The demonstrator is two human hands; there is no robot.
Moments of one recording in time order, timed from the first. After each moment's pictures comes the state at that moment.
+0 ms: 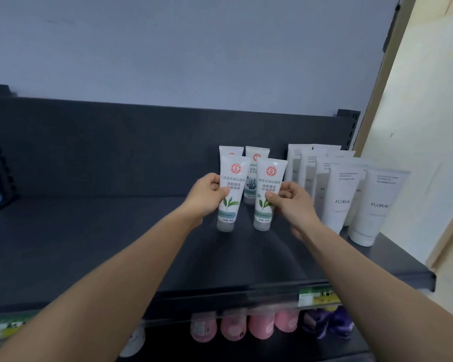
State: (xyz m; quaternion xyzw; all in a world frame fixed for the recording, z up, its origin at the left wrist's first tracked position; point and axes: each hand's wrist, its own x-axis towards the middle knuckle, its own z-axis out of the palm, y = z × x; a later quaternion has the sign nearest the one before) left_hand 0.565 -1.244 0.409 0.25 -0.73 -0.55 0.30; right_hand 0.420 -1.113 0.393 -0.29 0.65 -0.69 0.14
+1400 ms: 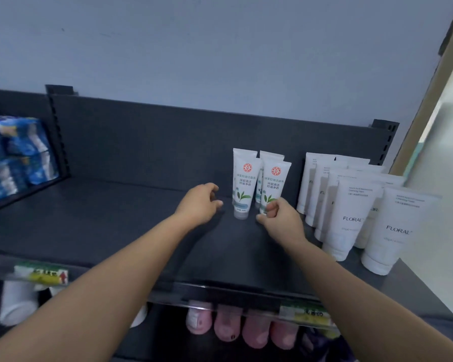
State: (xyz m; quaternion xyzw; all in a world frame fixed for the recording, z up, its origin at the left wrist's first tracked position) left_hand 0.572 -1.234 0.397 0.42 -0.84 -0.23 0.28; right_hand 0.409 -1.121 0.373 -0.41 0.80 -0.43 0.07
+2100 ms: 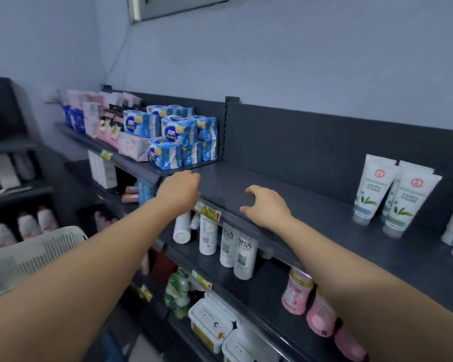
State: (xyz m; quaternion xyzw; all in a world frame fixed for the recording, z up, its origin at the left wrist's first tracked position) left_hand 0.852 -1.147 0.406 0.66 -0.74 0.12 0.12; right_hand 0.641 -1.138 0.398 -0.77 0.60 -0.21 0.07
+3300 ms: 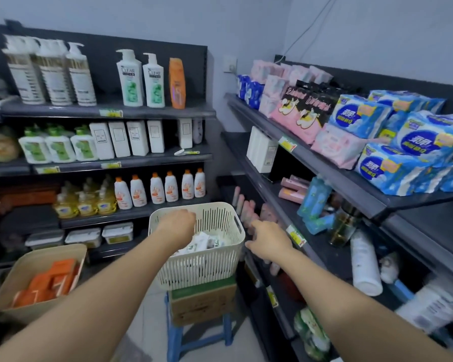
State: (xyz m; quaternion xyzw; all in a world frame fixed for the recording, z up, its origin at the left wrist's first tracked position) left_hand 1.304 -1.087 0.259 0.86 -0.50 -0.01 -0.04; right_hand 1.111 -1.201 0.268 -0.91 0.40 -0.02 0.13
